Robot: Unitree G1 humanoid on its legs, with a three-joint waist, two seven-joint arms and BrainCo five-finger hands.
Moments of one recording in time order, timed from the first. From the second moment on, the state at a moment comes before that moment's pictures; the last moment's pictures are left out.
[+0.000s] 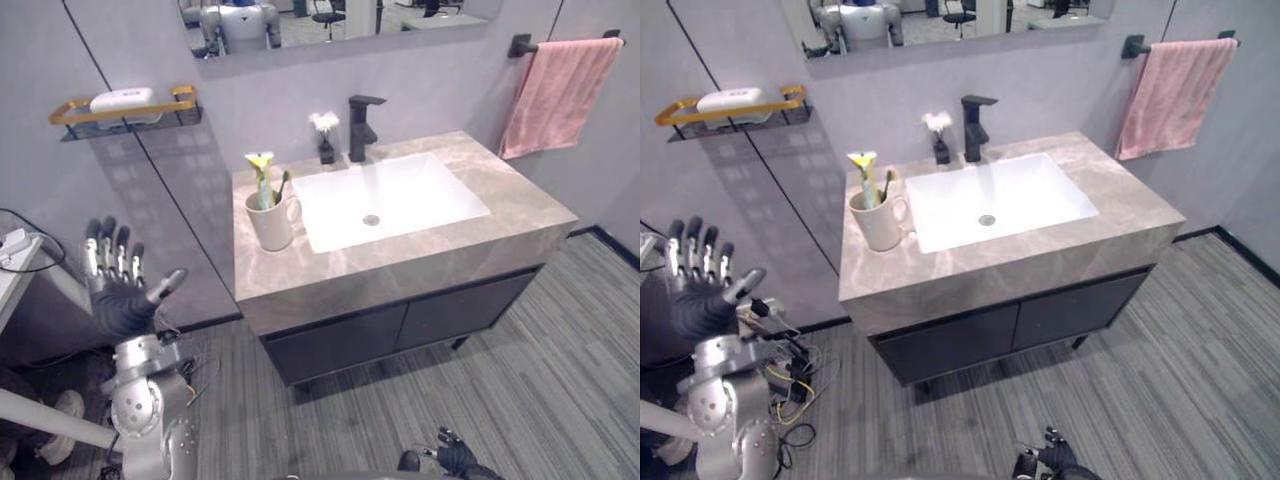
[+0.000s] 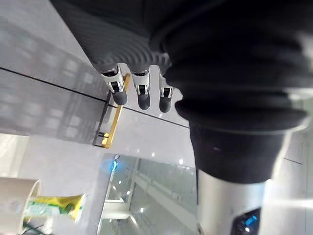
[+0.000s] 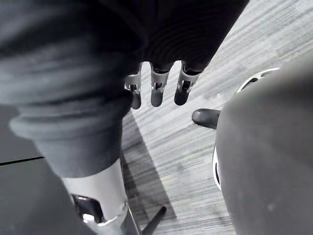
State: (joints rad) left arm 0.25 0.02 0.26 -0.41 -0.42 -0.25 0.07; right arm 0.12 -0.11 -0.08 1.05 0.12 -0.13 0.03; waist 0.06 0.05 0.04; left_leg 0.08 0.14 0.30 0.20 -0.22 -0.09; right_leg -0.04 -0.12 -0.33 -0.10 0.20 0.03
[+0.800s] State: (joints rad) left arm 0.21 0.06 -0.07 -0.25 -0.52 -0.18 -0.01; right arm 0.06 -0.10 0.01 1.04 0.12 -0.13 0.02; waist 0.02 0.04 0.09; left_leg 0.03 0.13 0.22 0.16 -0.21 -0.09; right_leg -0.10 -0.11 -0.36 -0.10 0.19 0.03
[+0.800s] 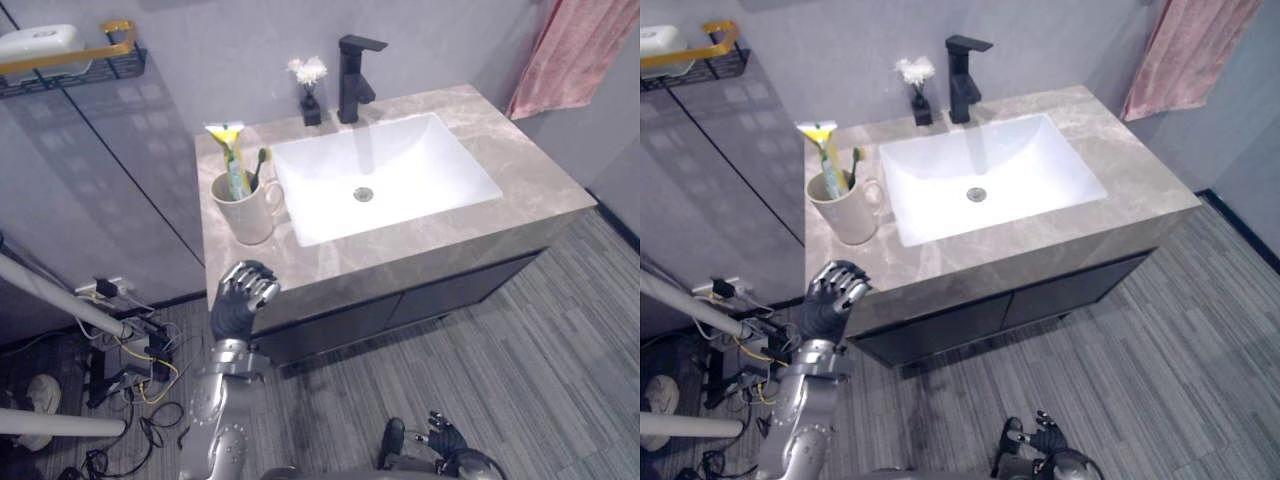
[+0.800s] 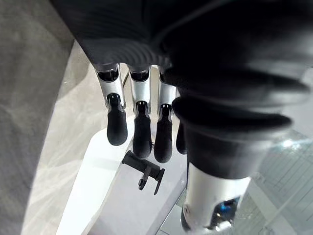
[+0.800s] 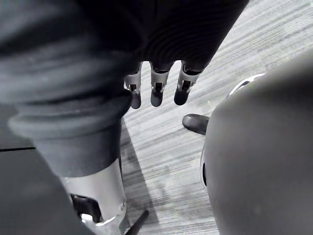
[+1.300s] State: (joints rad) left arm 0.12 0.04 0.03 -0.28 -0.34 -0.17 0.06; right arm 0.07 -0.10 0.03 1.01 0.11 -0.13 0.02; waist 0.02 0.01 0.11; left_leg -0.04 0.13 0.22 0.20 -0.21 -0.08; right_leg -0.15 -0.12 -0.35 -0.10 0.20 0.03
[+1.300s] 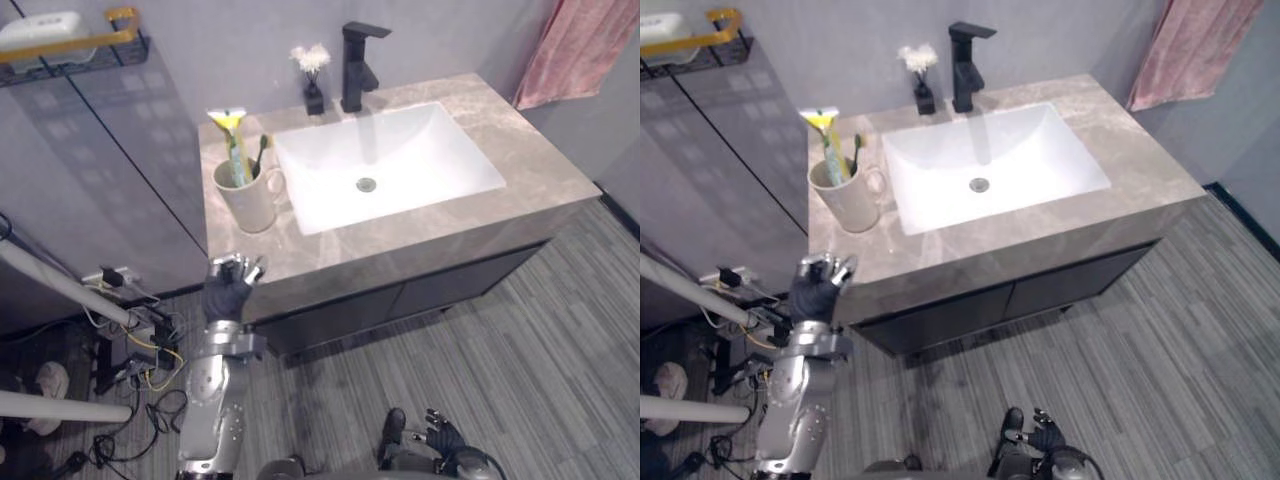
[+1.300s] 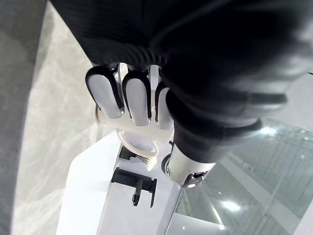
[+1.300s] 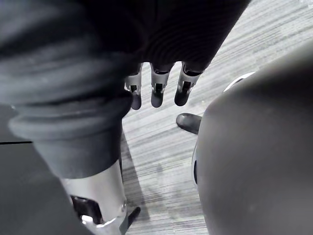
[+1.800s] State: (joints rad) left arm -0.07 0.07 0.17 -0.27 -0.27 -0.16 0.12; right arm 0.08 -0.09 0.03 0.94 0.11 -0.11 0.03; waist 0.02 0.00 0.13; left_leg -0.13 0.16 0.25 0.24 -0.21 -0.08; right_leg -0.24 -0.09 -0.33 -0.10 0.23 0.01
